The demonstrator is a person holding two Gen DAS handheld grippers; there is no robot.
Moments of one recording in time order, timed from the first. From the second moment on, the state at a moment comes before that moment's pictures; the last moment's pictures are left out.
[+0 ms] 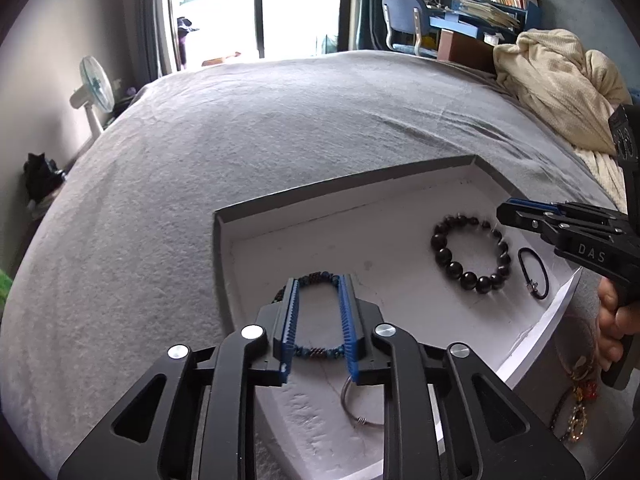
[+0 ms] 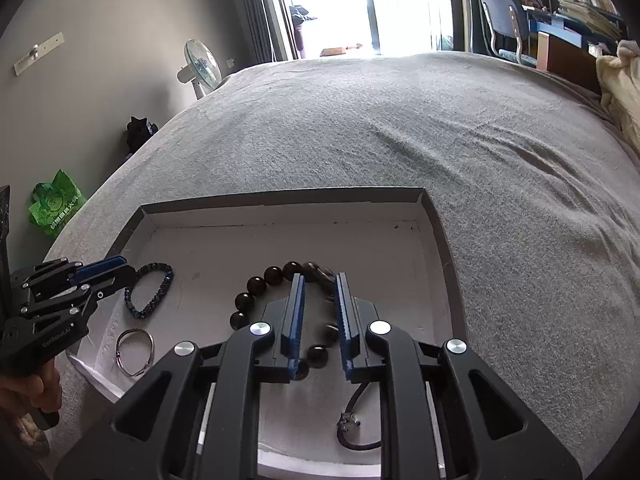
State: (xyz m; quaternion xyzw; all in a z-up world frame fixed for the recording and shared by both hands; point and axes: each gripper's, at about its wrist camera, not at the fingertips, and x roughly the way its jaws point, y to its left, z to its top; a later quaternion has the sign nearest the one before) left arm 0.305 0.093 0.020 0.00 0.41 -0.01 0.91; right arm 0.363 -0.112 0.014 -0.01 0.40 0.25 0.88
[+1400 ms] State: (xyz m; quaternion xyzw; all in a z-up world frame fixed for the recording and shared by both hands) left arm 0.123 0.040 0.019 -0.05 0.33 -0.01 0.94; right arm 0.169 -0.211 0.029 0.02 0.26 0.24 0.93
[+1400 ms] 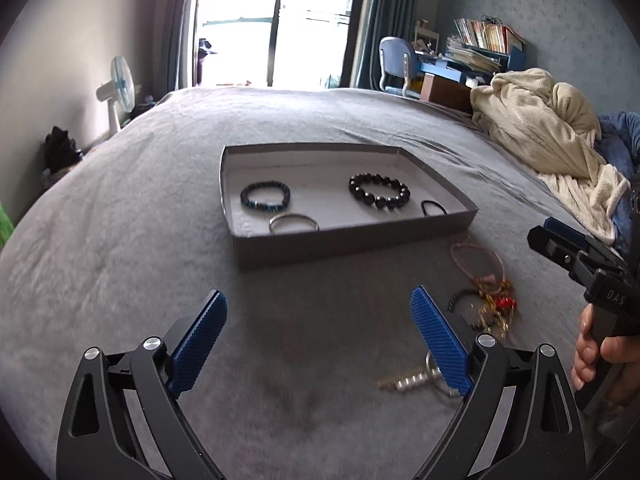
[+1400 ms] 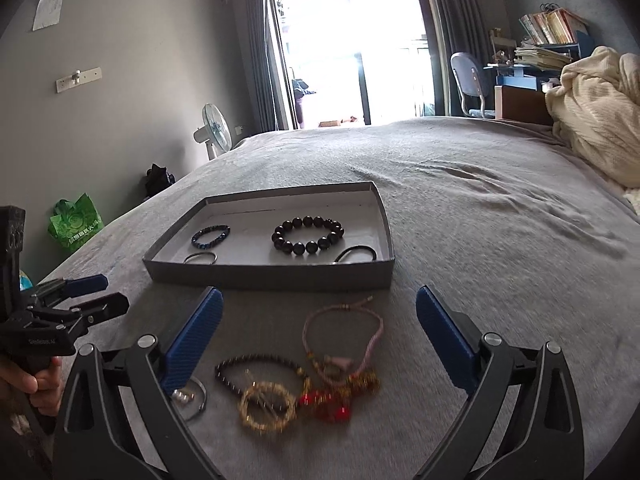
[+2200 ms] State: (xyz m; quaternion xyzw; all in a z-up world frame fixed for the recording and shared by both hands) left arm 0.097 -0.038 0.001 0.05 0.35 -0.08 0.93; right arm 0.148 -0.230 0.013 0.05 0.28 0.21 0.94
